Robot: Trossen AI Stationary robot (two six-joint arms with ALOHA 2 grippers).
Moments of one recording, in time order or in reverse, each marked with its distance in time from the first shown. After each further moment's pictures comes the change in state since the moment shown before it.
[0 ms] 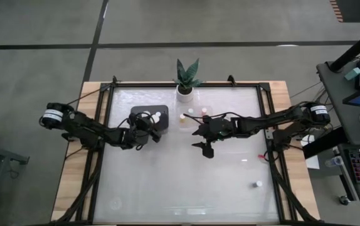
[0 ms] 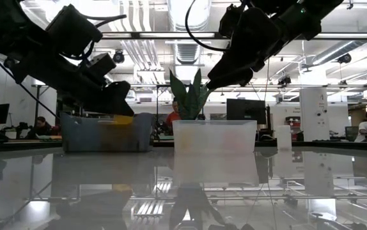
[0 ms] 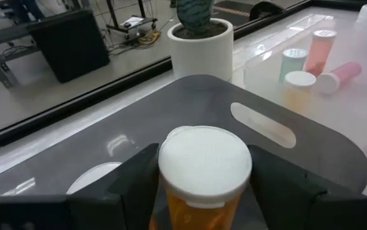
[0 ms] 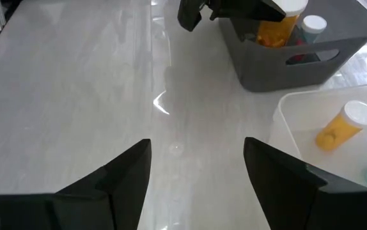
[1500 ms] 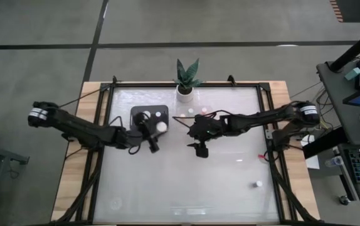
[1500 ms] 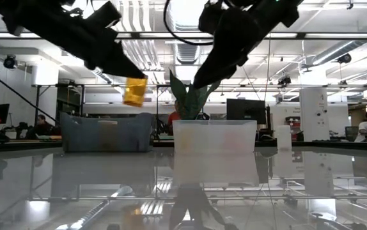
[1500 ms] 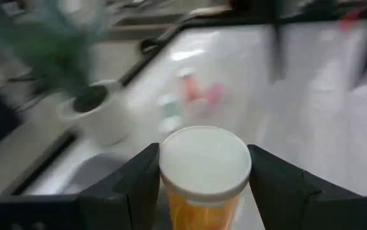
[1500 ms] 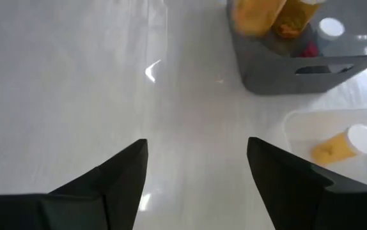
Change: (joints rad) left arm -0.109 -0.220 0.165 -0.245 0.266 0.345; right arm 0.000 0.136 0.248 -0.261 0.002 -0.099
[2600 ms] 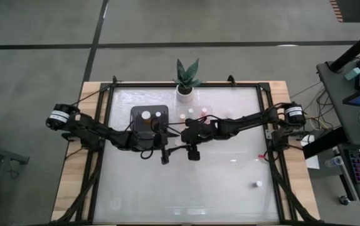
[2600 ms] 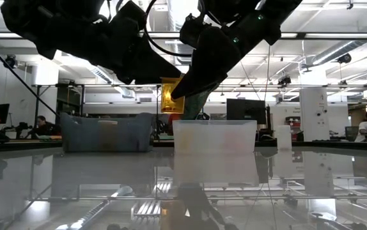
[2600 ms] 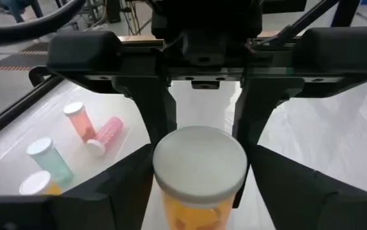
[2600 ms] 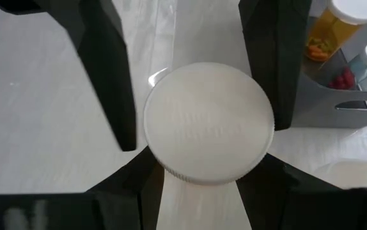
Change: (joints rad) left arm 0.015 0.309 0.049 0.428 0.335 0.052; right arm 0.001 0.161 0.036 0.178 -0.019 -0.065
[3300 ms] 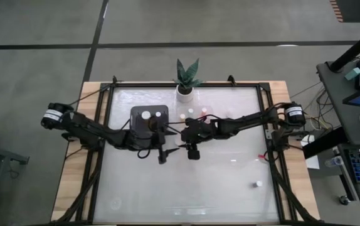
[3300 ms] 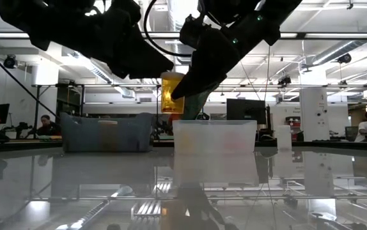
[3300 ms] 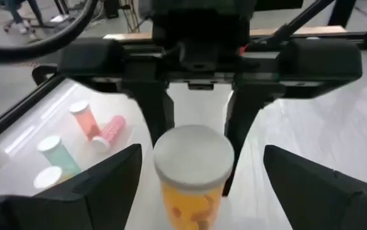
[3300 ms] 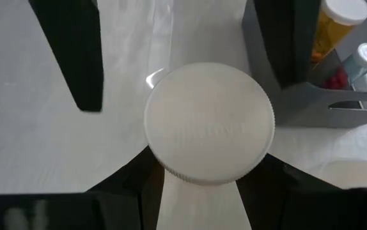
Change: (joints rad) left arm -0.001 -0.089 -0.005 -0.110 -0.004 -0.008; right arm -0.001 0.000 0.000 0.001 0.003 -0.010
